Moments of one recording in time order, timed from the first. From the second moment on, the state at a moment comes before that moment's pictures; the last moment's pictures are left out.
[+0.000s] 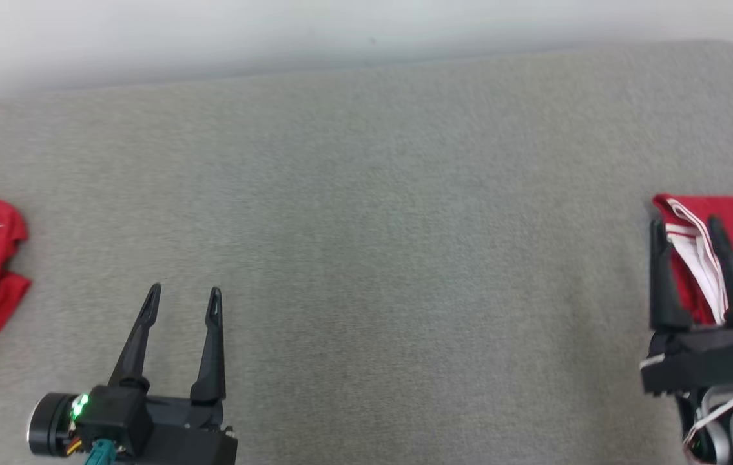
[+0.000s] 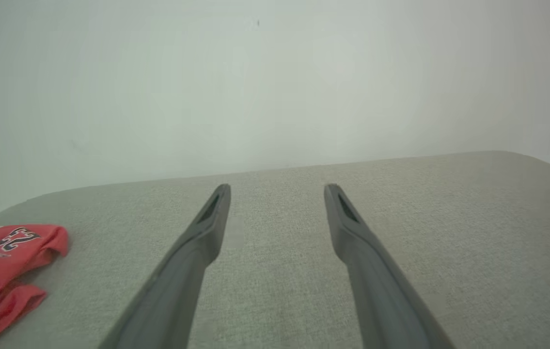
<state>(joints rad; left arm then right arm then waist) -0.21 0.23 -0.30 -0.12 -0.21 0.26 -0.24 -0.20 -0.25 0.08 -0.07 0.24 0.13 -0.17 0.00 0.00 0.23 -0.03</state>
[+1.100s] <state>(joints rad) -0.10 0.26 -0.26 -0.04 -0.28 0.27 -0.23 0.09 -0.16 0.12 -0.19 0.13 0.13 -0.02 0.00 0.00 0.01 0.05</state>
